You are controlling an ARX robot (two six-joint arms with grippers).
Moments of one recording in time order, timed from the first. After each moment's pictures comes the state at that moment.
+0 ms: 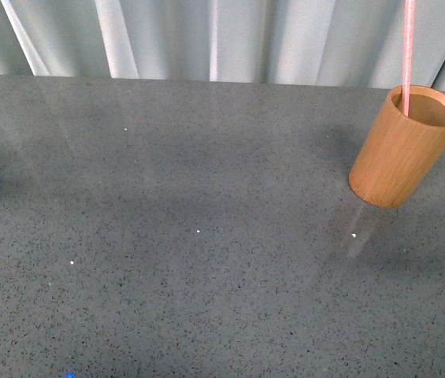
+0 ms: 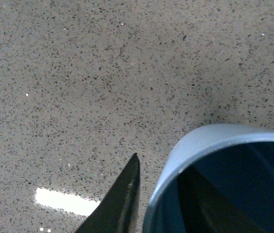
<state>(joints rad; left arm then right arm) 0.23 1.96 1.09 -0.08 -0.16 0.22 0.00 0.00 0.02 0.00 0.00 0.00</state>
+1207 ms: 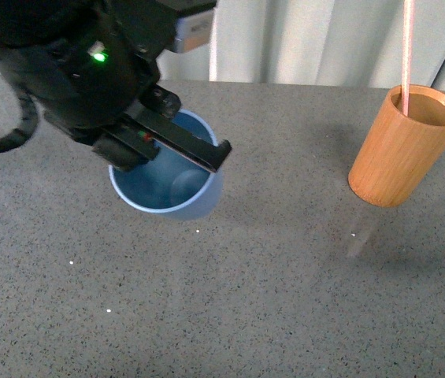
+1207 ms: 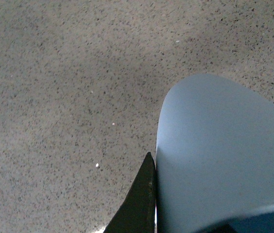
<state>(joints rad) -0.48 1.77 1.14 -0.46 -0.16 0.14 0.00 0.00 0.02 0.00 0.00 0.00</state>
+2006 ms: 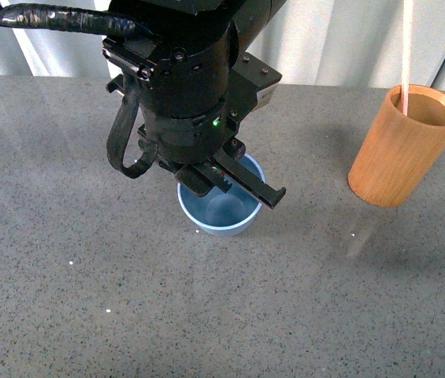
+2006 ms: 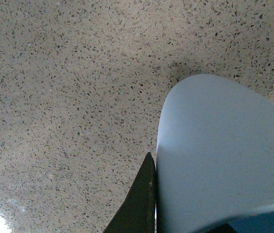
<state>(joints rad) -0.56 2.06 1.35 -0.46 -0.23 0.16 0.00 0.00 0.02 0.00 0.00 0.00</state>
